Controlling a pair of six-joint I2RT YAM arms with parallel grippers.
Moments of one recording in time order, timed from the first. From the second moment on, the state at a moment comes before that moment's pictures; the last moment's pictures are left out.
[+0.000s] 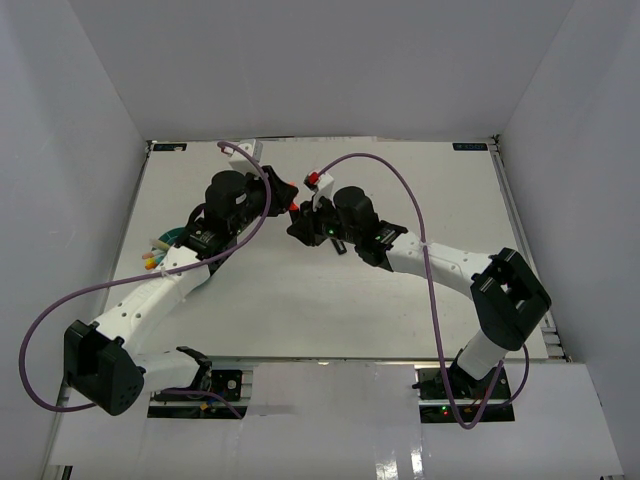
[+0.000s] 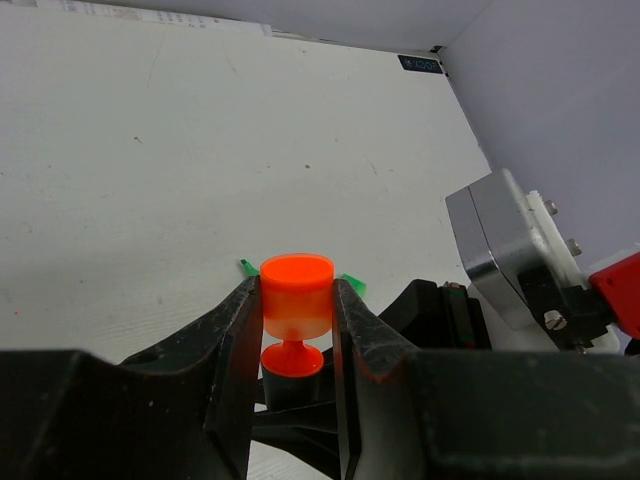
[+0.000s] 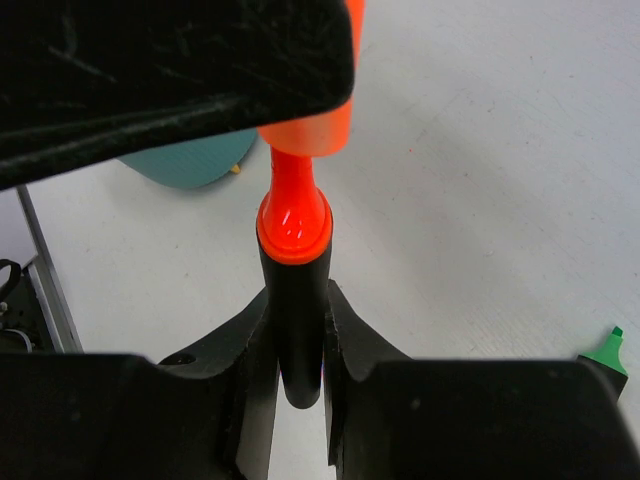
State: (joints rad) left arm -0.52 1.21 1.03 -0.03 0.01 -0.47; right arm 0.84 1.63 1.10 0.23 -0.23 0.26
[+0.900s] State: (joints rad) left arm -0.52 1.21 1.01 0.01 0.07 -0.45; right arm 0.82 1.61 1.11 0.23 -0.26 0.26
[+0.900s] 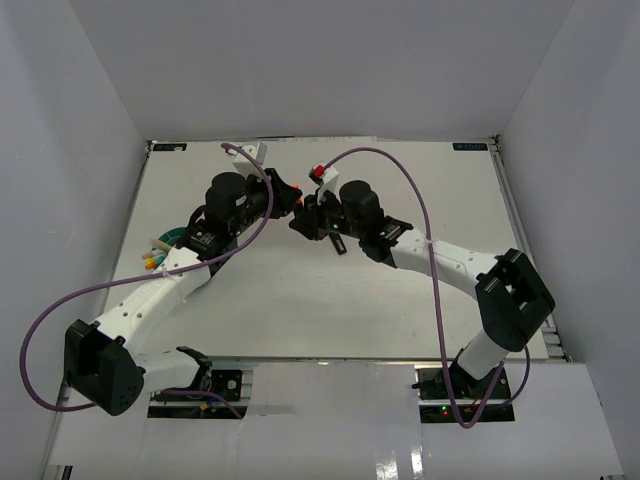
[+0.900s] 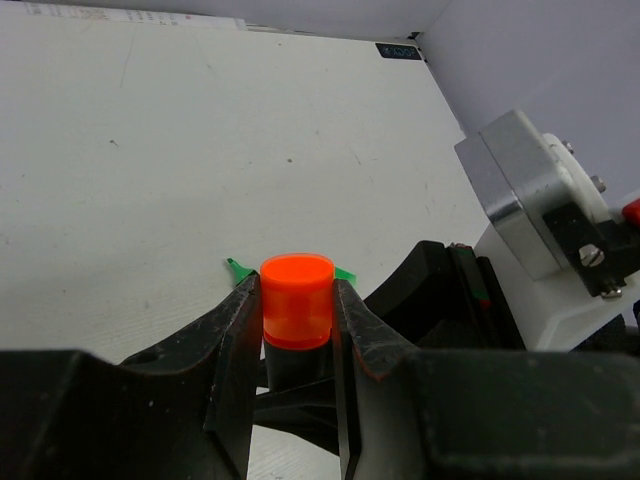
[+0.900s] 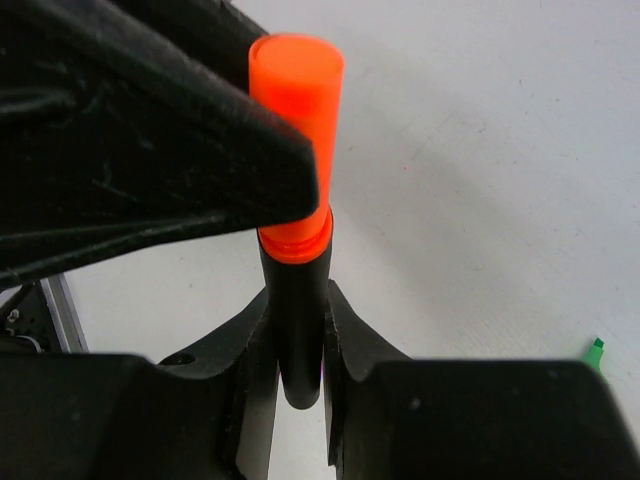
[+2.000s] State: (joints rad) left arm -0.52 1.18 0.99 0.10 0.20 -0.43; right arm 0.77 1.53 1.12 0.17 -0.39 0.26
